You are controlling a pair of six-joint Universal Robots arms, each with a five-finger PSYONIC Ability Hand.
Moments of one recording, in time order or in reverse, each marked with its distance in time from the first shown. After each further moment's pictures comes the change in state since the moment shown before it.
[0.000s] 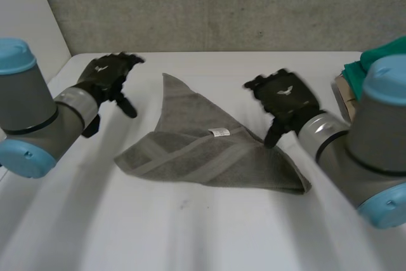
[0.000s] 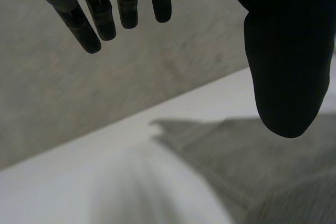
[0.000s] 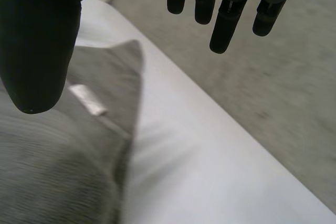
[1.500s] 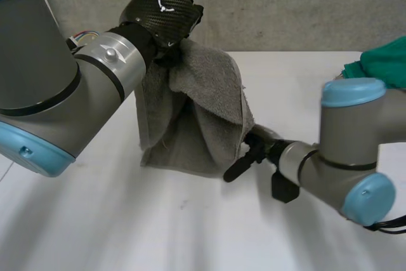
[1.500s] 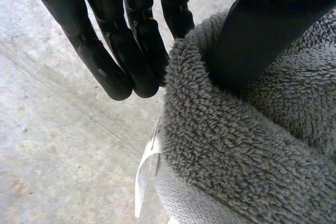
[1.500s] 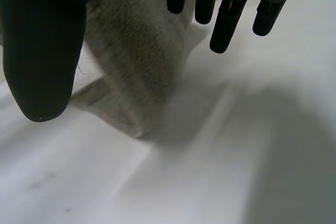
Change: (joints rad) left arm -0.321 0.141 0.262 -0.203 -0.115 0.525; right arm 0.029 0.256 -0.117 0.186 -0.156 0.747; left_hand 0.911 0.989 0.977 0.991 0.923; right_hand 0.000 0.000 0.000 0.000 0.000
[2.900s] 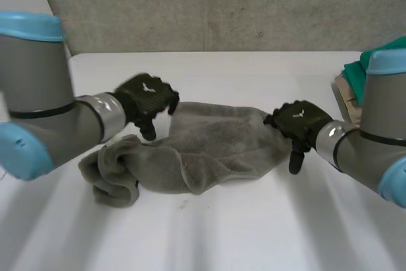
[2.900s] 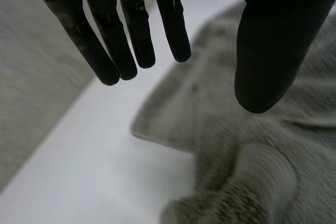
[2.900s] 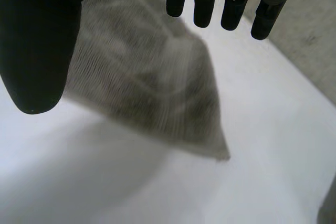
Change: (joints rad) left arm 0.176 -0.192 -0.055 -0.277 0.173 0.029; right arm -0.137 -0.113 0.013 0.112 0.077 -0.936; left_hand -0.476 -0.568 -0.560 -0.566 -0.523; right_hand 0.028 0.029 -0.221 0.033 0.006
